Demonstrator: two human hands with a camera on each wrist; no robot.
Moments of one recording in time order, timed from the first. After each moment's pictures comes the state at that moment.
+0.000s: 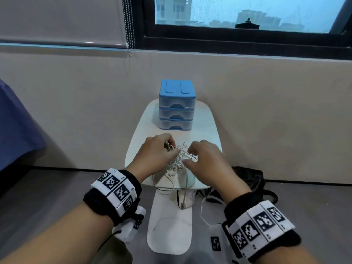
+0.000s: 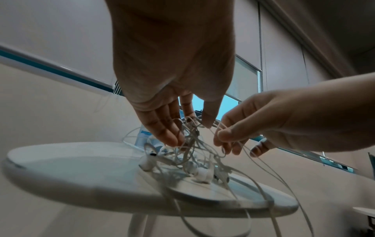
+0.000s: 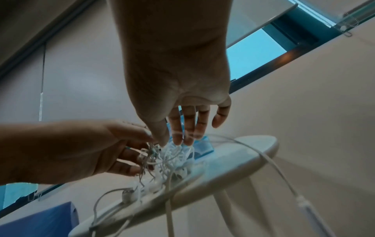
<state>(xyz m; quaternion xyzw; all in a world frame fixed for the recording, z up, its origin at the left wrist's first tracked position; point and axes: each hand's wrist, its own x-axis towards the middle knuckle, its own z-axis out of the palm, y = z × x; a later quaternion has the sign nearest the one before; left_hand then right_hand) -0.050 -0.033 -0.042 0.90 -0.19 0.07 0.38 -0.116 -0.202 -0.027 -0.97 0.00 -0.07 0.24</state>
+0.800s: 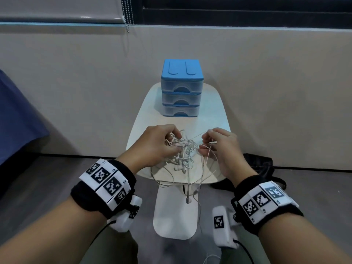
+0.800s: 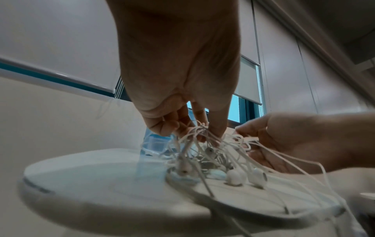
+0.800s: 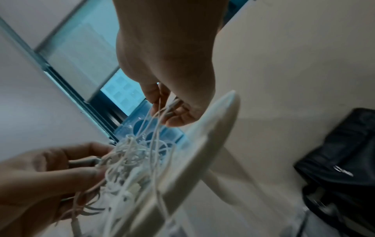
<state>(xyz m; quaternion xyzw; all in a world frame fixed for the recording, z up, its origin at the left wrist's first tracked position) -0.034 -0.022 -0.044 0.91 -0.23 0.00 0.36 -0.064 -0.227 -0.071 -0.62 0.16 -0.09 0.76</state>
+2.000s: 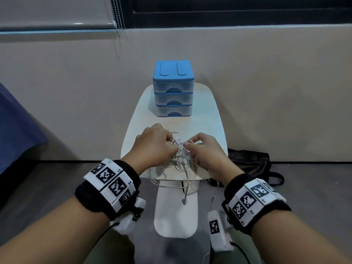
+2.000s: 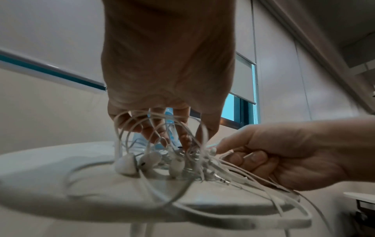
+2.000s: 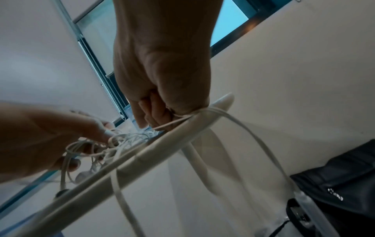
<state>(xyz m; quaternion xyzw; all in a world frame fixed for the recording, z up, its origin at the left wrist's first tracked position) -0.049 -0.046 -0.036 0.96 -0.16 0.01 0.22 -0.079 -0.213 -0.074 -0.73 0.14 0.02 0.67</state>
